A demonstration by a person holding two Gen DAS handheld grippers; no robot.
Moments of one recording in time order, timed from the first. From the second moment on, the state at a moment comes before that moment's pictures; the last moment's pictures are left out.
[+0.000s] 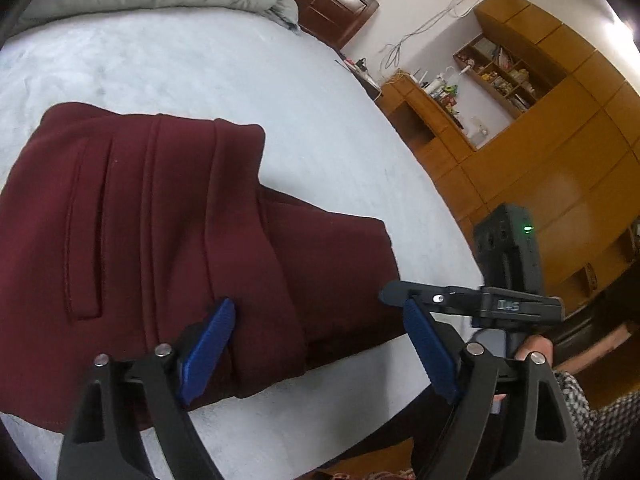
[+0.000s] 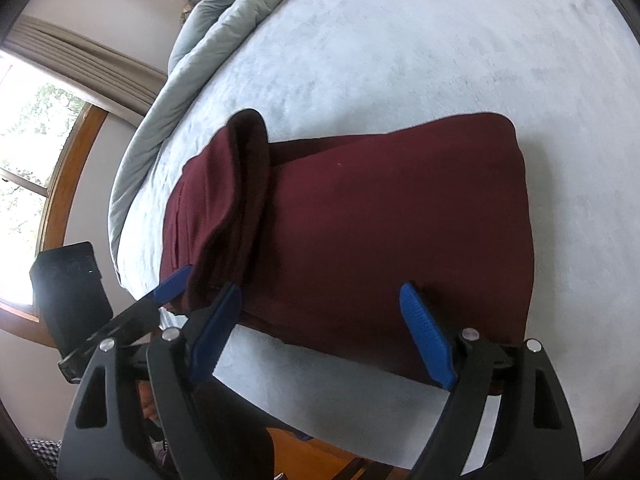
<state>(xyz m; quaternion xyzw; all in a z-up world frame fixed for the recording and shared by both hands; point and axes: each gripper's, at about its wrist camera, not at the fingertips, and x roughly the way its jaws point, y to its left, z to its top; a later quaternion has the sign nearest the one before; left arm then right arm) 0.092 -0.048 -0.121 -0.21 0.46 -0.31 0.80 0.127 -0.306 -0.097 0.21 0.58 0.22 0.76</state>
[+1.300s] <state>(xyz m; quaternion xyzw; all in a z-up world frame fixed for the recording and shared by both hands) 0.101 0.093 -0.122 -0.30 0.48 -0.11 0.82 0.138 -0.246 -0.023 0.20 0.53 0.35 0.75</state>
